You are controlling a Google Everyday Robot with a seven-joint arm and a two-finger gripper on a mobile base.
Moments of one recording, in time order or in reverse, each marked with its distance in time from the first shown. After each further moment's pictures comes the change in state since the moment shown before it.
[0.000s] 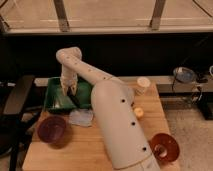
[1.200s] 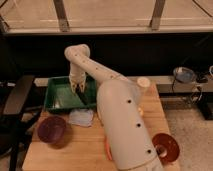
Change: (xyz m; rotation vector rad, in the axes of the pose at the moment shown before) arm 0.019 0.050 -0.026 -0.052 0.028 0.086
